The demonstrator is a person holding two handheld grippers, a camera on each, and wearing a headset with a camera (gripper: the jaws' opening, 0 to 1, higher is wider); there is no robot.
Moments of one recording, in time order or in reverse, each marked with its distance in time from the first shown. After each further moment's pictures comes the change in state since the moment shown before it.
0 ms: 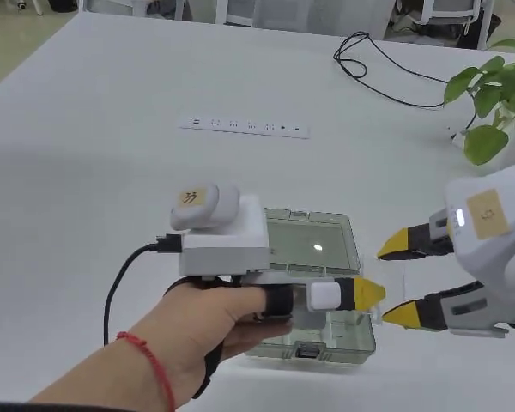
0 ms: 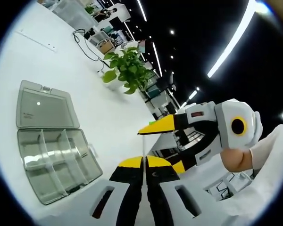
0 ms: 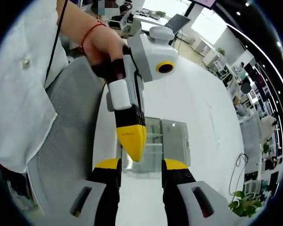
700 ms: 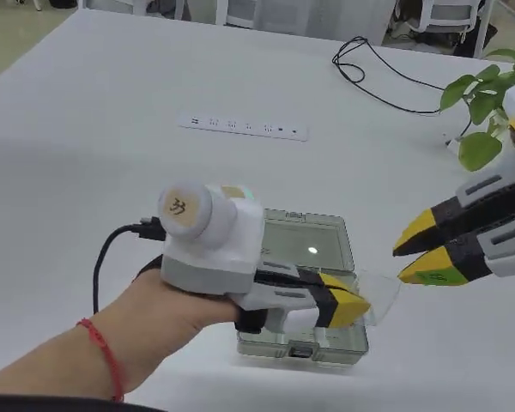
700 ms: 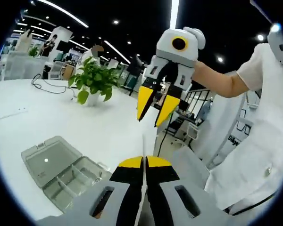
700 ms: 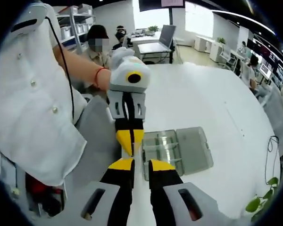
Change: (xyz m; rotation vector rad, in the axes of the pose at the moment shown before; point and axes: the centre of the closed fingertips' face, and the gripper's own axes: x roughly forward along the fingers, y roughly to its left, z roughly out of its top) left arm -0.018 -0.020 -0.015 0.616 0.131 -0.085; right arm -0.041 -0.010 0.012 0.252 -0.191 0.310
